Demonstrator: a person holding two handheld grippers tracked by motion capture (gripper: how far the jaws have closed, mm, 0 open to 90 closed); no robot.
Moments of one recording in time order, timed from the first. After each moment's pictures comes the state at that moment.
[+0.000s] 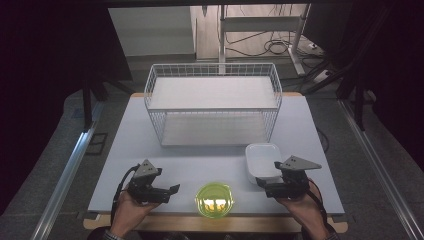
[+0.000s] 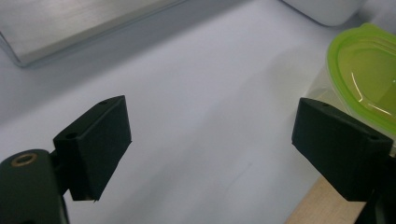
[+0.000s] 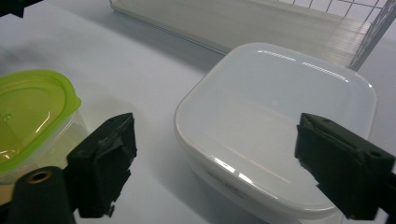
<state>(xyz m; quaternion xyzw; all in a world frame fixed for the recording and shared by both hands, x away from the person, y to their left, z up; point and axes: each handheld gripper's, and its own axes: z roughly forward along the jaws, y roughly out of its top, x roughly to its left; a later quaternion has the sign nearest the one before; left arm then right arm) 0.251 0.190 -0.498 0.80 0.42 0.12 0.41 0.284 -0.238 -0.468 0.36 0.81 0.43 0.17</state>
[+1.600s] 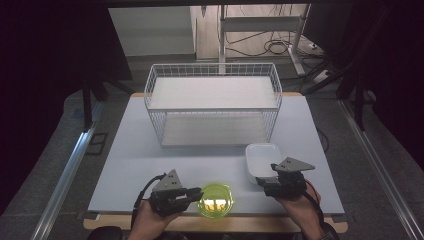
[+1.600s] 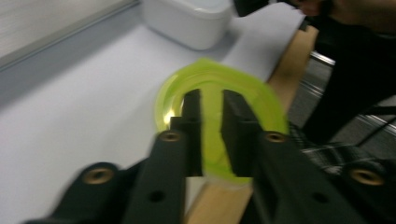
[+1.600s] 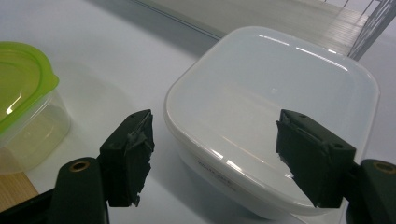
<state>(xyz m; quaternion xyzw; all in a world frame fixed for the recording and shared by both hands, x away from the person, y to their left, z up) 0.217 0.118 -0.467 0.83 0.29 0.05 0.47 0.285 -0.233 -0.476 0.35 0.83 0.40 0.19</state>
